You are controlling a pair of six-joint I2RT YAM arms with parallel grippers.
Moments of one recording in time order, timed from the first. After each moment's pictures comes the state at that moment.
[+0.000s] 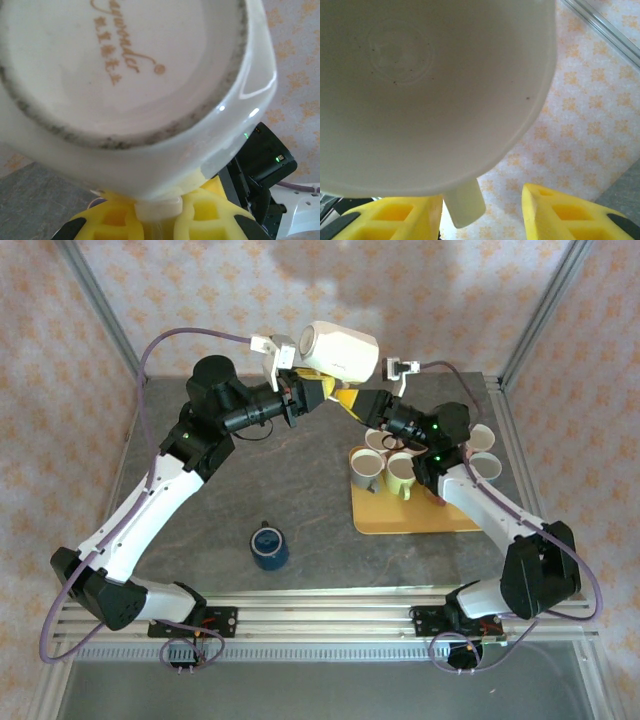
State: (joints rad) left arm -0.49 1.36 1.51 -0.09 0.56 -0.33; right arm 0.41 1.39 1.04 0.90 -0.87 1.26
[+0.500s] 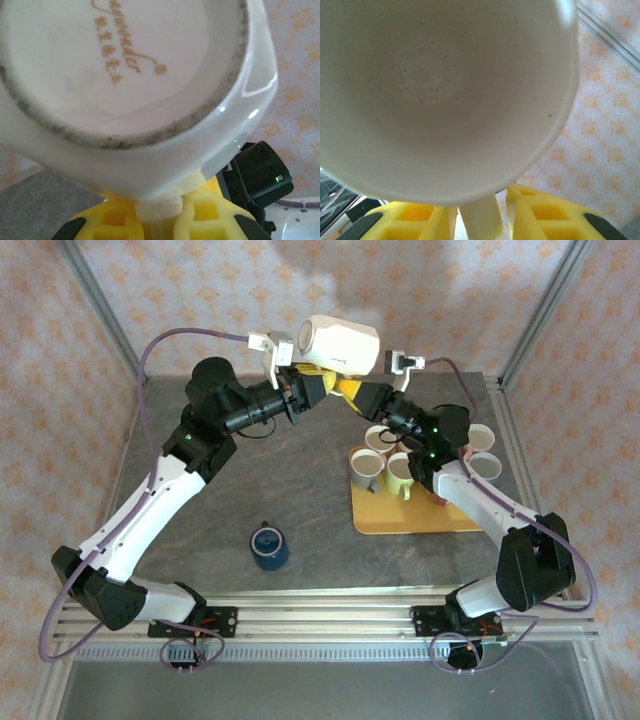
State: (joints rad) left arm -0.50 1.36 1.49 0.00 0.53 -0.37; right arm 0.42 1.44 1.06 1.07 -0.81 1.33
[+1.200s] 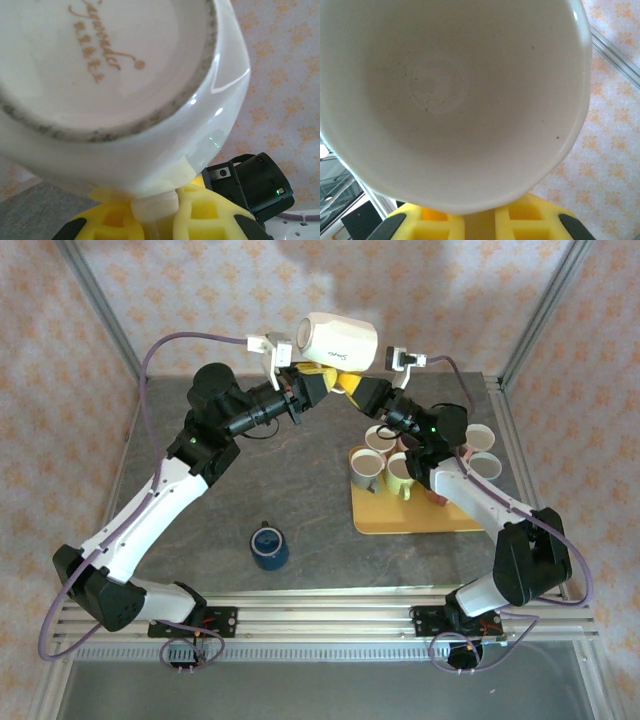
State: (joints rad) left arm -0.52 1.35 1.44 0.08 0.49 -0.39; right arm 0.43 1.47 1.08 1.11 -0.78 1.32
